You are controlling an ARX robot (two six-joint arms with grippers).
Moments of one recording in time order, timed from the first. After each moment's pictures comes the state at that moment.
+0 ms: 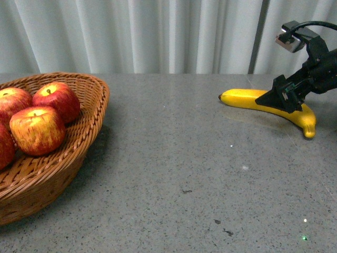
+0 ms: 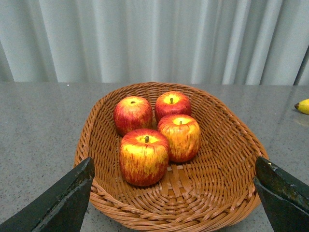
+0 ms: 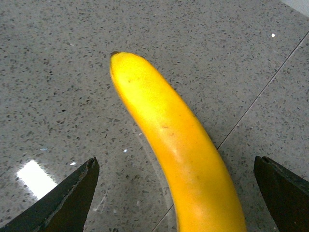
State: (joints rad) left arm 0.00 0.01 0.02 0.00 0.00 0.00; right arm -0.03 2.18 1.58 -0.18 -0.54 -0.57
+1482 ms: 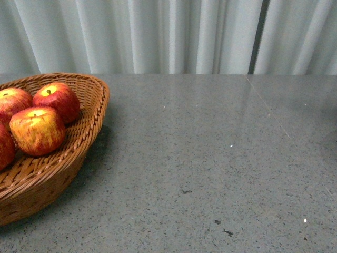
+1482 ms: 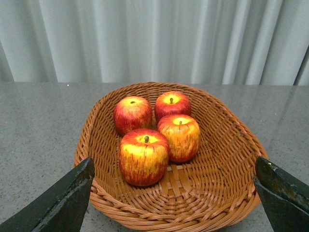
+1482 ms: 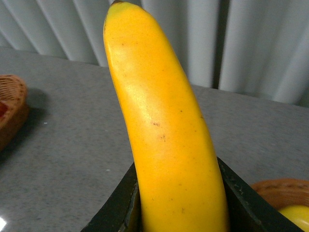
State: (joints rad) left arm 0.00 0.01 0.02 0.00 0.00 0.00; right arm -0.28 1.59 1.20 -0.03 -0.76 -0.18
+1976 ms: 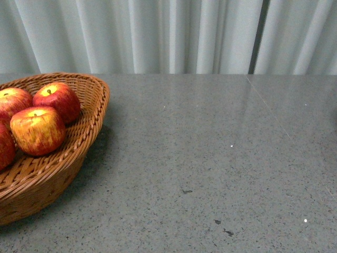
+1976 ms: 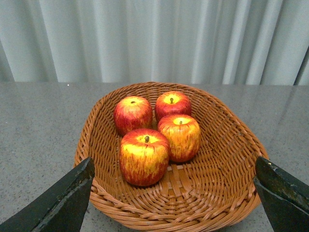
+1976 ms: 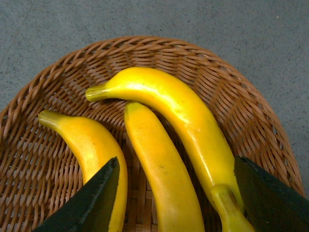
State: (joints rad) left arm 0.00 0.01 0.02 0.00 0.00 0.00; right arm -0.58 1.76 1.22 -0.18 -0.53 -0.43
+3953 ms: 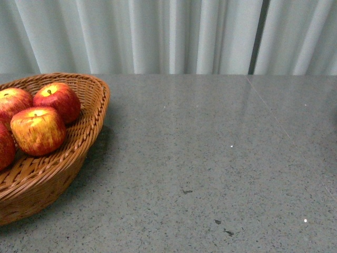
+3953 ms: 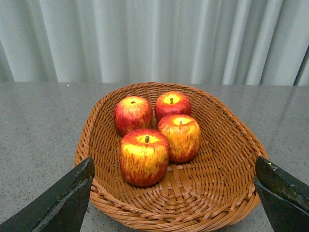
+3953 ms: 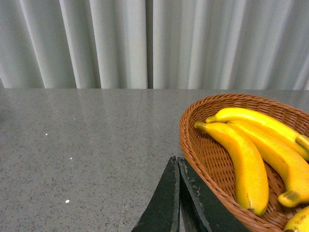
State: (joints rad) left arm 0.00 0.01 0.02 0.00 0.00 0.00; right arm 0.00 0.18 0.06 0.12 0.00 -0.01
